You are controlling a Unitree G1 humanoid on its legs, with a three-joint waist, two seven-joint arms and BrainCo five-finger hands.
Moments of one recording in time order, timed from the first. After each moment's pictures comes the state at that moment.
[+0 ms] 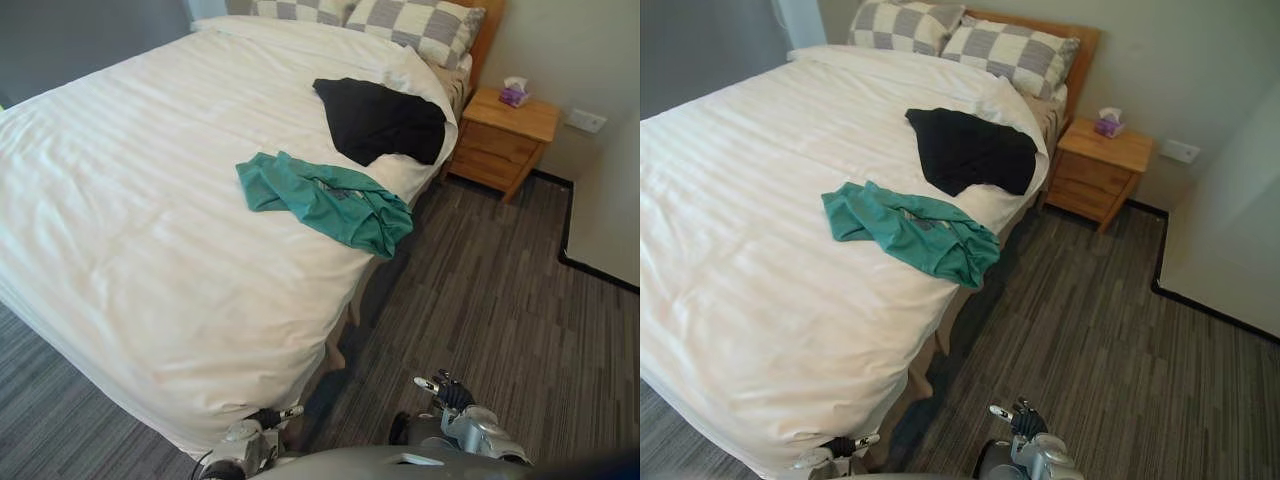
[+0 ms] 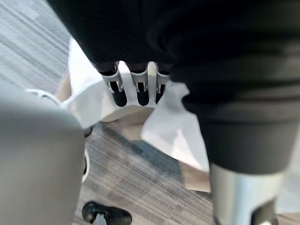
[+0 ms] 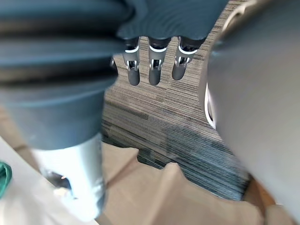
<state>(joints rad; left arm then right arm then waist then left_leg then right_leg) 0.01 0.09 0.07 1.04 -0.01 0.19 -0.02 -0.03 -0.09 -0.03 1.06 0.31 -0.05 0.10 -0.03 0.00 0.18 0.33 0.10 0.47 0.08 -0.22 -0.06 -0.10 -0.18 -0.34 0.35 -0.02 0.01</state>
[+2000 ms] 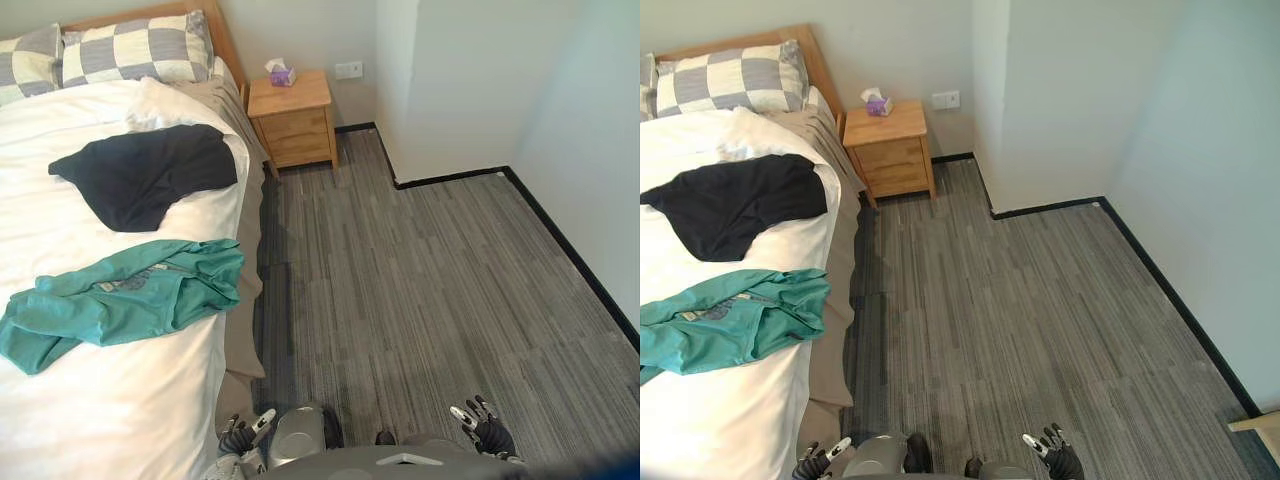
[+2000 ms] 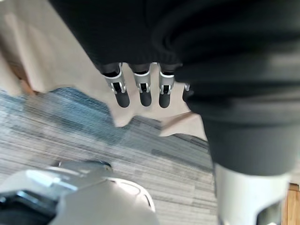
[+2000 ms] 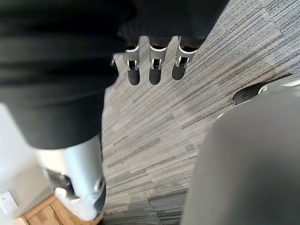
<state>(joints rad) 0.18 0.03 0.24 0.99 -0.28 -0.15 0.04 0.20 -0.07 -0.26 1.01 0.26 -0.28 0.28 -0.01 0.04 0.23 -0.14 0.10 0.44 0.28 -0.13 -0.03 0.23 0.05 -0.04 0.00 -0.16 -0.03</state>
